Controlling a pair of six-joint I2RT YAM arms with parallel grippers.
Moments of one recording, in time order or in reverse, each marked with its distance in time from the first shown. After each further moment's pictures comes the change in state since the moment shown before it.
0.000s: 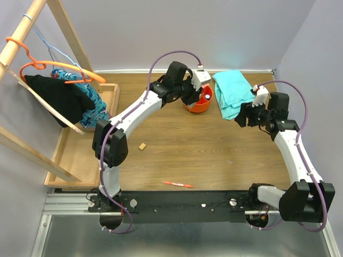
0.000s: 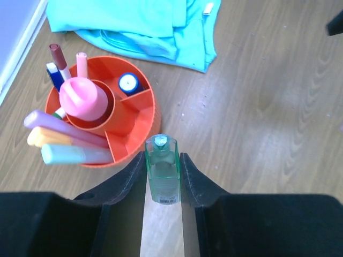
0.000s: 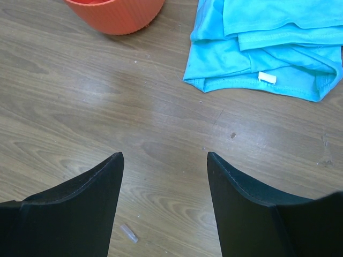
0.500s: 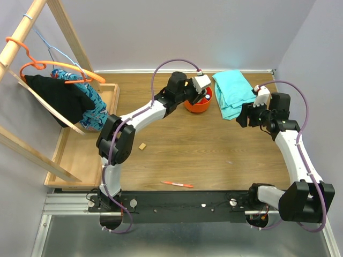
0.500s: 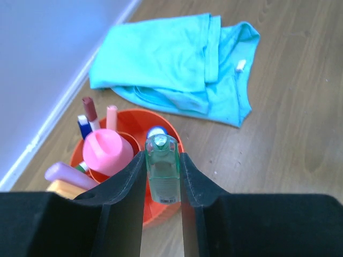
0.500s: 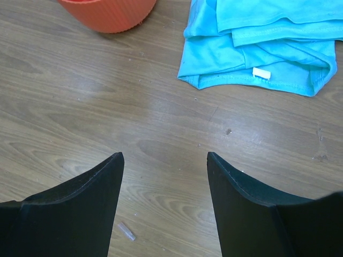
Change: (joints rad) left arm -0.012 0.052 -0.257 0.608 -0.027 -0.038; right arm -0.017 -0.003 0.000 -0.011 0.006 -0.005
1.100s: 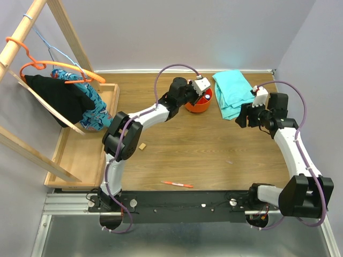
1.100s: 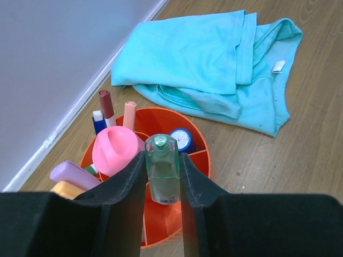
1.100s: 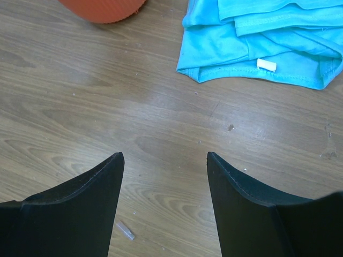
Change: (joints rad) left arm -0.002 0.088 -0.043 0.218 -0.104 0.009; right arm -0.003 0.043 0.000 -0.001 0.000 -0.002
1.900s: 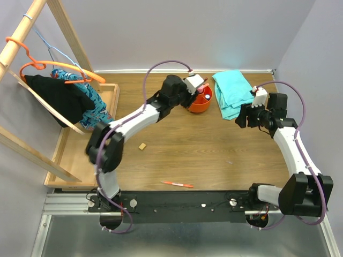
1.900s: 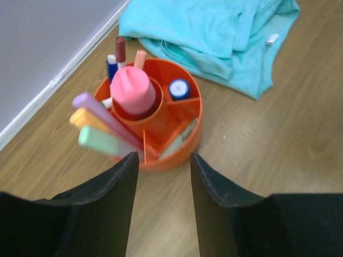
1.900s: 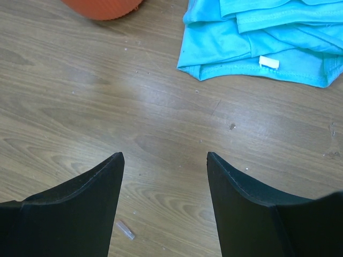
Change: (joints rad) left arm -0.002 -0.196 -0.069 -0.269 -0.105 -0.092; right arm 0.000 0.018 0.000 0.001 -0.001 0.000
